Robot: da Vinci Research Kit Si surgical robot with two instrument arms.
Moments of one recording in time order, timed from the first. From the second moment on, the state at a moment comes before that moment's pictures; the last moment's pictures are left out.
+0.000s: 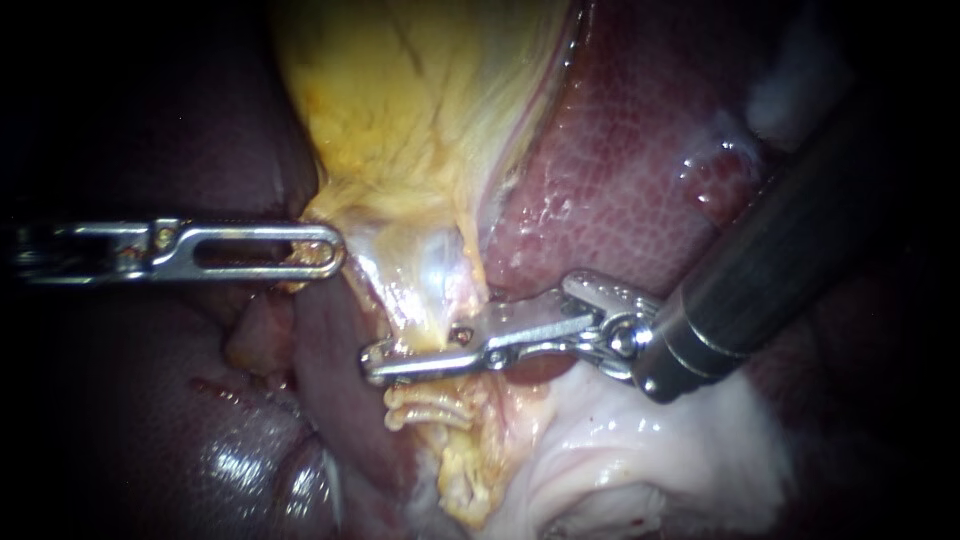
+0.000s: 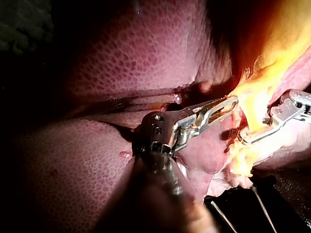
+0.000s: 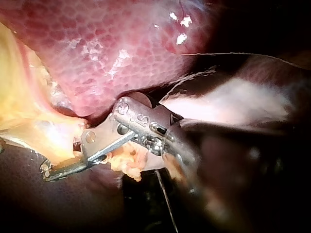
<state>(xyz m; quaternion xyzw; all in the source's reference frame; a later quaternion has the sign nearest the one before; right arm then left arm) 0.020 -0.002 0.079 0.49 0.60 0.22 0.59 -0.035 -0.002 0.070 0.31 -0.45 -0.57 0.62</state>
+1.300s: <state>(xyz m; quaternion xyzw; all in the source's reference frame) 0.015 0.001 0.078 0.41 0.62 0.26 0.62 -0.035 -0.002 0.070 0.31 -0.45 -0.57 0.62</state>
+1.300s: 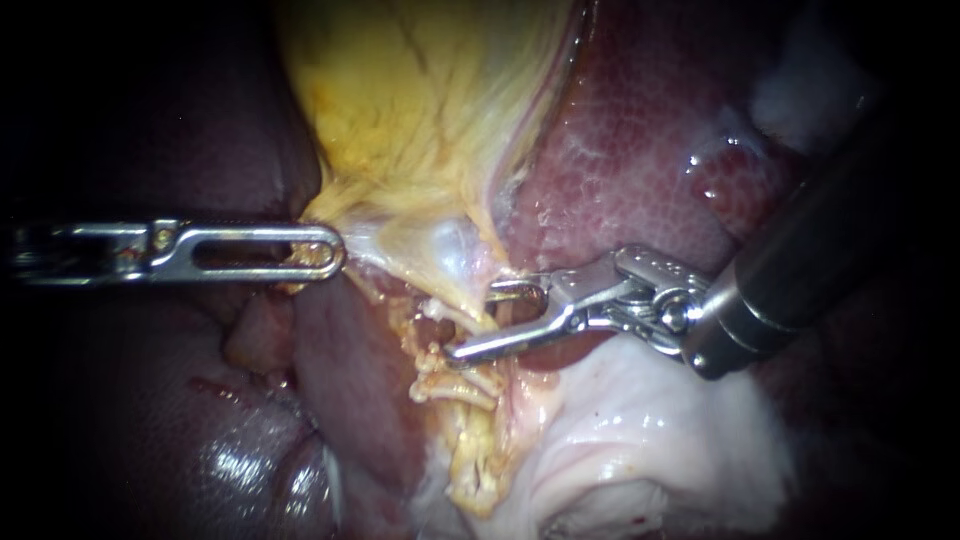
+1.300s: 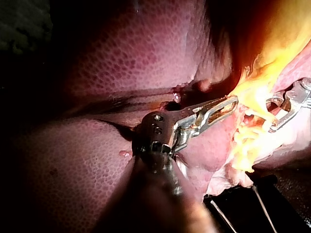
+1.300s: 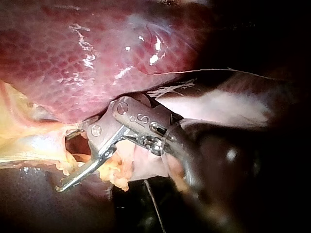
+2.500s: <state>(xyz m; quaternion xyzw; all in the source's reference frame) 0.021 0.000 0.083 0.40 0.62 0.26 0.63 -0.035 -0.002 0.070 0.31 -0.45 -0.57 0.62</state>
